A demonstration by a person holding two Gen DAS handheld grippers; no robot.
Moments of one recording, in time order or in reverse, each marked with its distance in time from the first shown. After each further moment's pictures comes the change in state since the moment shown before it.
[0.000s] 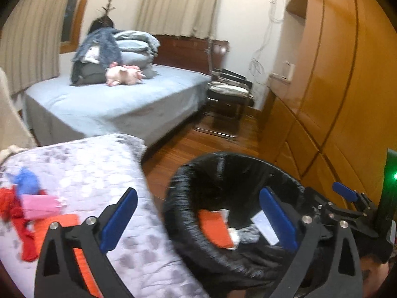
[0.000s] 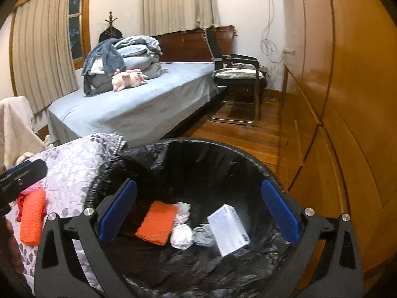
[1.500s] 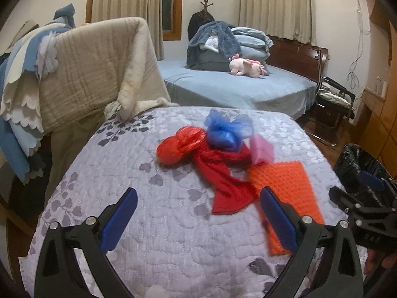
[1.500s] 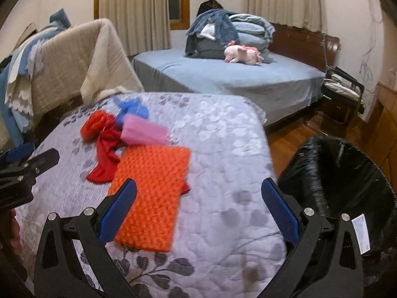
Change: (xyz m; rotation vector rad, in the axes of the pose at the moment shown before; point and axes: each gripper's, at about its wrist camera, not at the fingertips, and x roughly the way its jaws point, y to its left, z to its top) left arm -0.122 0.225 -0.098 -0.190 0.027 0.525; right arm 0.012 0.277 -0.064 -0.346 0.125 0.400
